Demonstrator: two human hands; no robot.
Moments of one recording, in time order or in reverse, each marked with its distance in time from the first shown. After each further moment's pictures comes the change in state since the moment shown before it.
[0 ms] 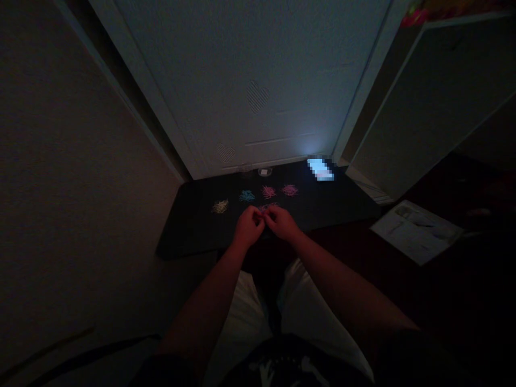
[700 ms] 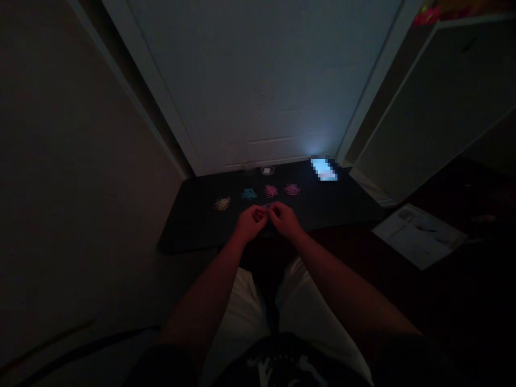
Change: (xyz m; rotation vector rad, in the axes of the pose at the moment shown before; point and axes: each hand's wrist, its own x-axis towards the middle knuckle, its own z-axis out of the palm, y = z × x) left_hand 0.005 -0.005 0.001 -0.215 -0.096 -0.067; right_hand -0.001 -0.001 -0.003 0.127 0.113 0.094
